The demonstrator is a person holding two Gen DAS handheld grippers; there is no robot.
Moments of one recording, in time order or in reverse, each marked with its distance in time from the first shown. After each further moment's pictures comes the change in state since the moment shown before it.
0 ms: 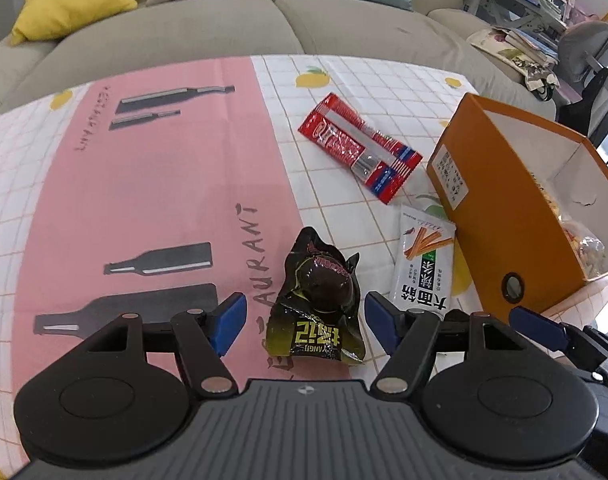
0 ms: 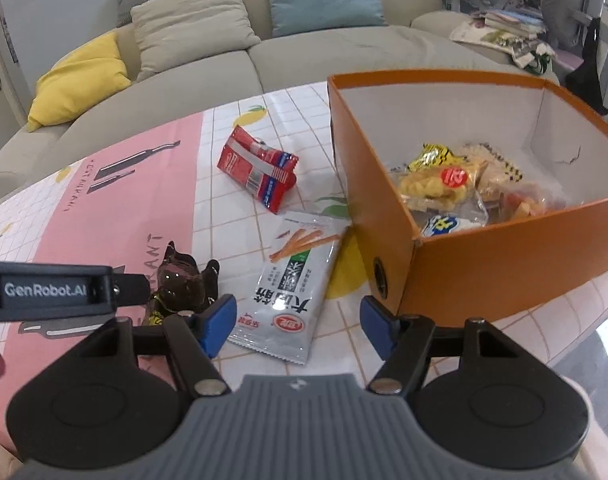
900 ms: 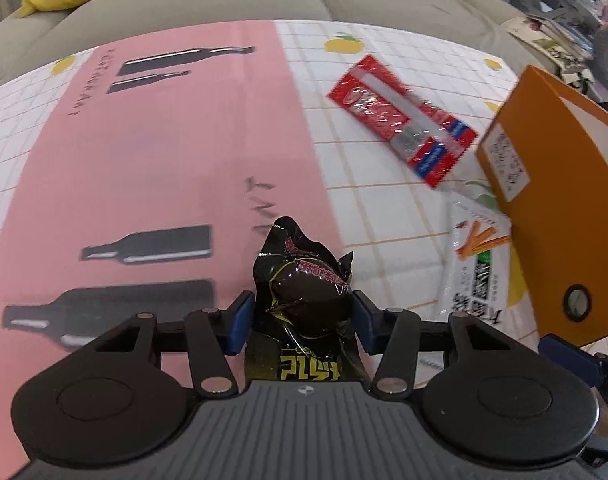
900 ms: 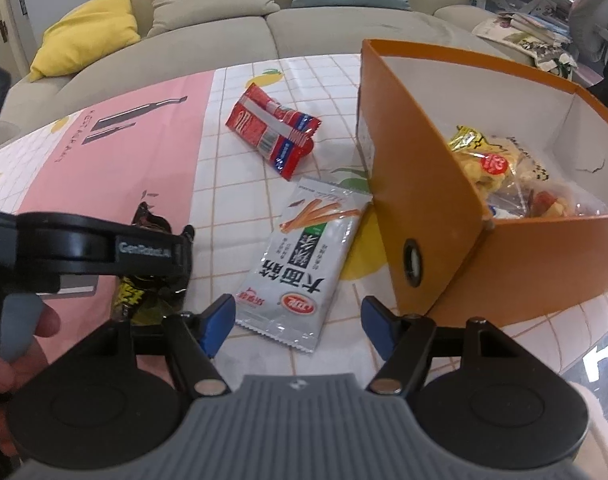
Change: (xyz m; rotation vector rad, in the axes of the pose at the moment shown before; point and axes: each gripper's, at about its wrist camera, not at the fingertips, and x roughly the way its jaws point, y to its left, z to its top) left arm 0.050 0.012 -0.001 -0.056 0.062 0.070; right arm 0.025 0.017 -0.006 -0.110 0.080 -0.025
